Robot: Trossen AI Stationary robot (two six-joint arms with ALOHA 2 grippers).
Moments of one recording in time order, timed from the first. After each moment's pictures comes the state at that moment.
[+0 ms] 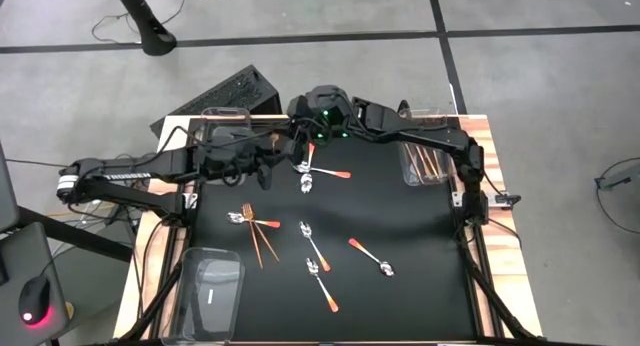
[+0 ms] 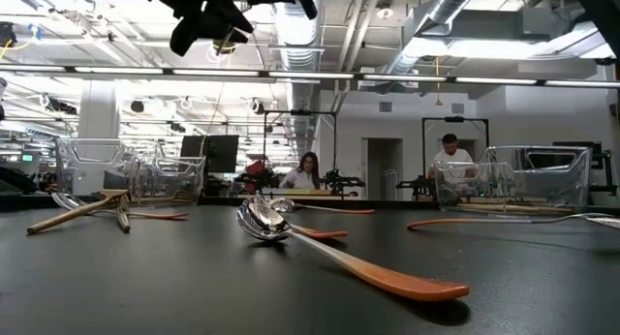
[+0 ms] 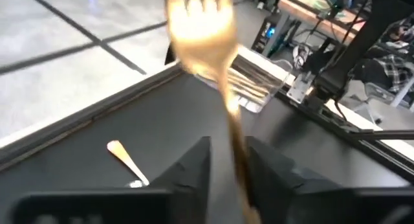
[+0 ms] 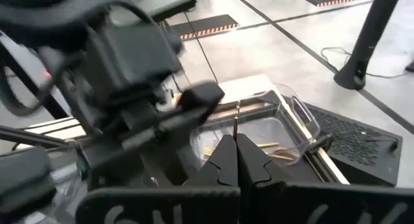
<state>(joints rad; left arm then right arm) 0.16 1.01 0.88 -0.27 -0.30 -0.46 -0.19 1.97 2.13 -0.51 0.00 0.10</state>
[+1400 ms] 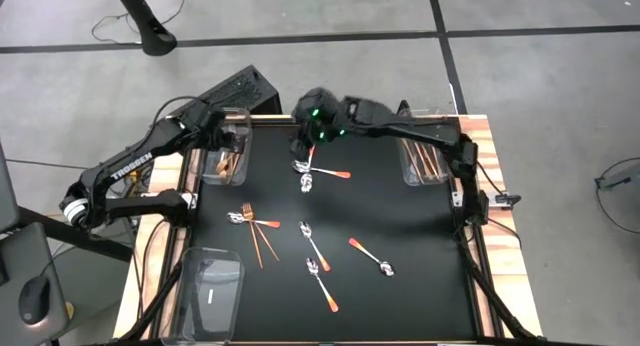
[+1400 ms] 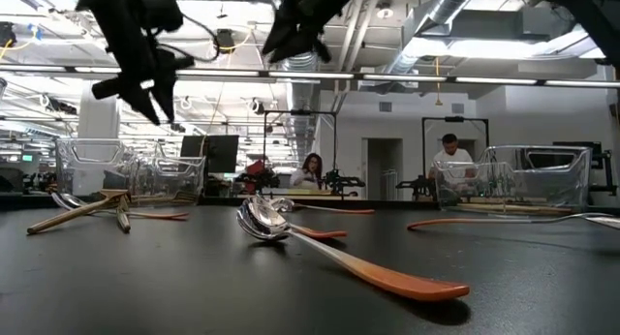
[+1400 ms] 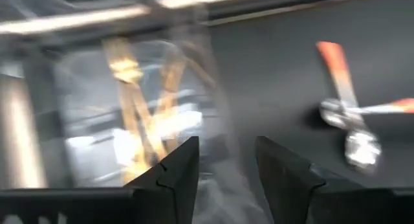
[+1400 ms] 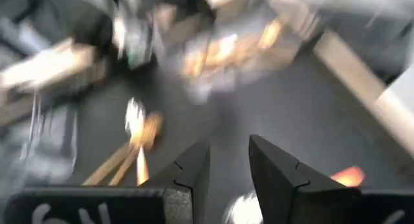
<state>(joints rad) 0.81 1.01 0.88 -0.85 -0.08 -0.49 -0.26 2.04 2.11 -0.76 -0.05 0.25</state>
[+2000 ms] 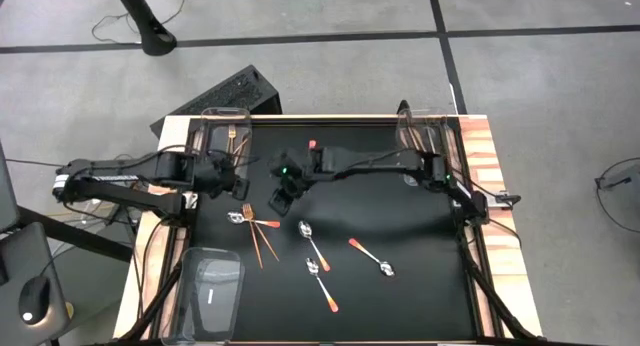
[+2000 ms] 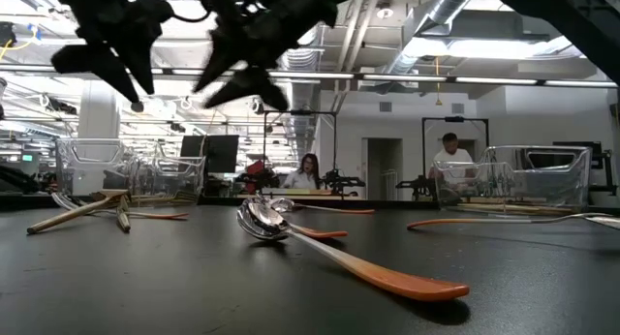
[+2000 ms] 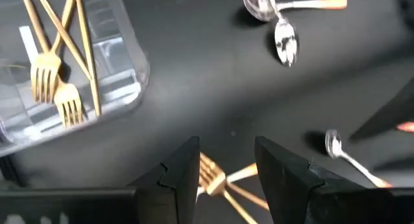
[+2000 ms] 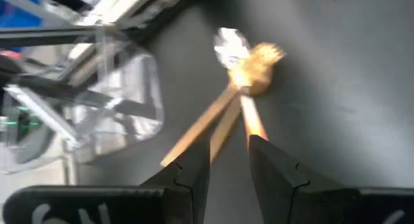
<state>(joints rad) 0.07 0.91 0.88 -1.08 -0.30 -1.08 -0.07 2.28 2.11 -0.61 -0.25 0.55</state>
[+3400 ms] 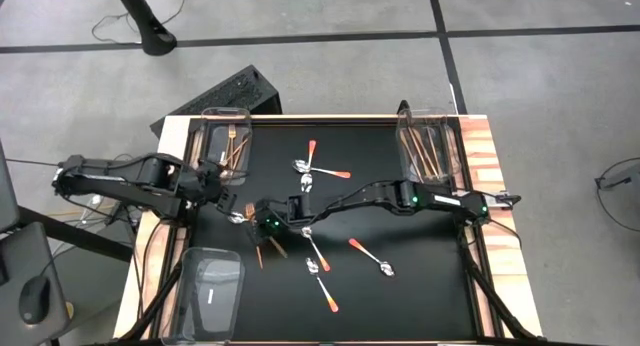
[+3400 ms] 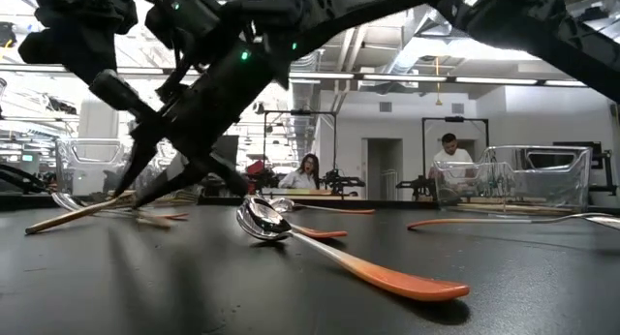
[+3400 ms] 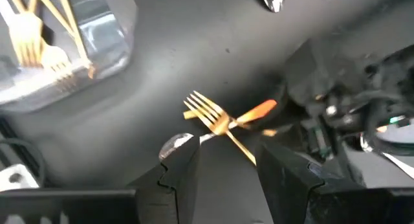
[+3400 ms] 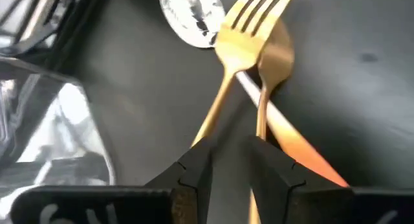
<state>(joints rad) -0.09 0.83 0.88 -1.19 -0.24 -1.13 0.07 2.60 2.26 -0.45 0.02 0.95</state>
